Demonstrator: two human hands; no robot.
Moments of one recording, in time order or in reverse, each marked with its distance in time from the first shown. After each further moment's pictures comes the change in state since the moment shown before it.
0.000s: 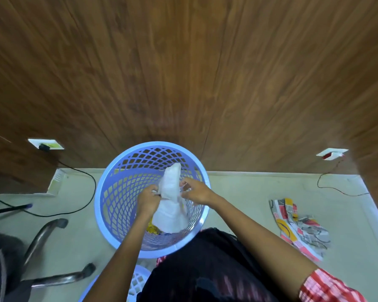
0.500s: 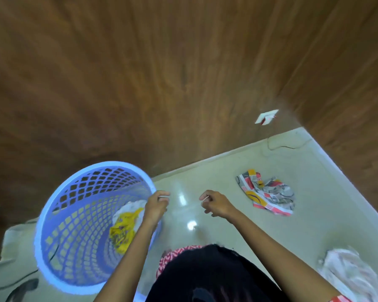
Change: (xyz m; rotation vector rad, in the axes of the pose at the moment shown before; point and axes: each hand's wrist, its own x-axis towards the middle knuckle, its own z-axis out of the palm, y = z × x) left_hand -0.055 0.093 0.162 -0.128 -0.312 0.022; right_hand -0.124 0.187 -0.088 0.417 0.303 0.243
